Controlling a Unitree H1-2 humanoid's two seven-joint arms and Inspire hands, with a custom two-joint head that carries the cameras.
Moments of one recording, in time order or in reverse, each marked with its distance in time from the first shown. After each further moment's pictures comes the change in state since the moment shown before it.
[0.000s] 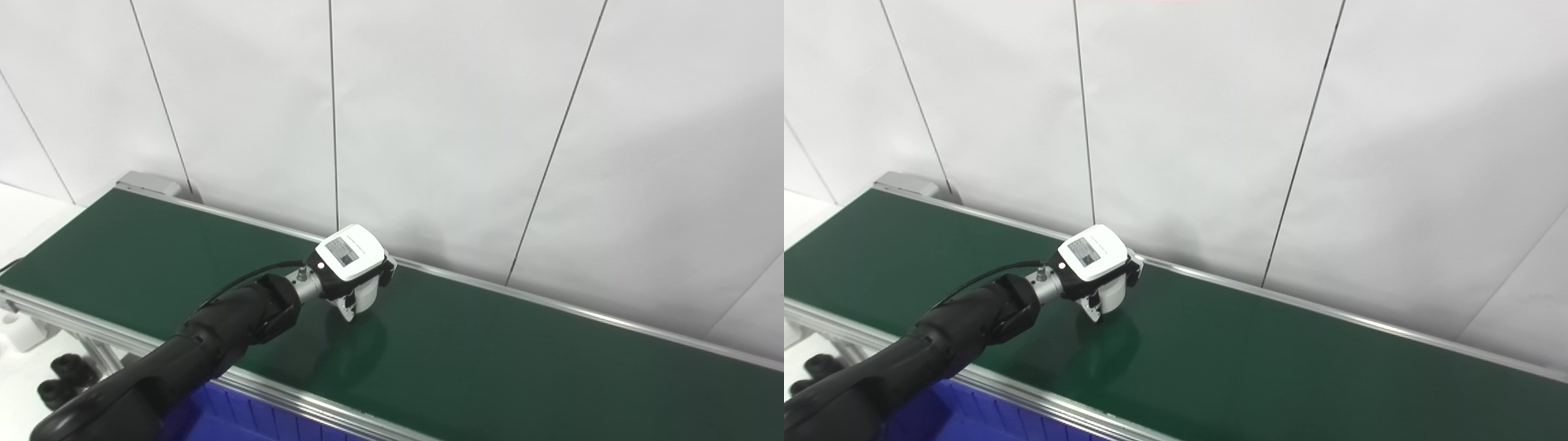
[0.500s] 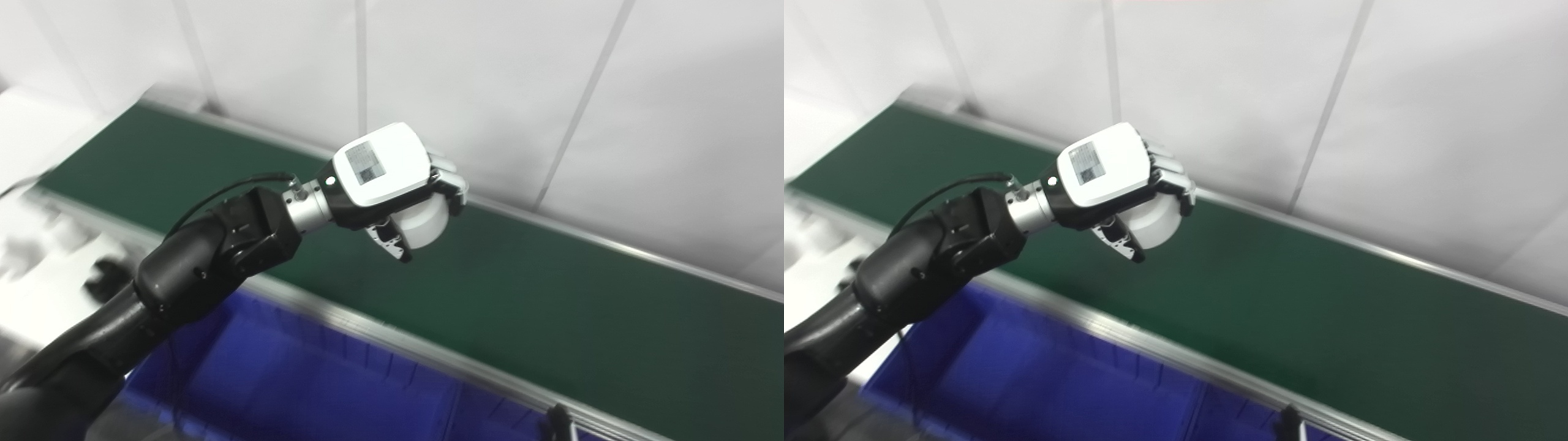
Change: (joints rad) left arm 0.312 0.100 0.249 -0.929 -0.313 0.038 -0.482; right arm 0.029 -0.002 -0.017 -0.172 0.002 0.040 0.027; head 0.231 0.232
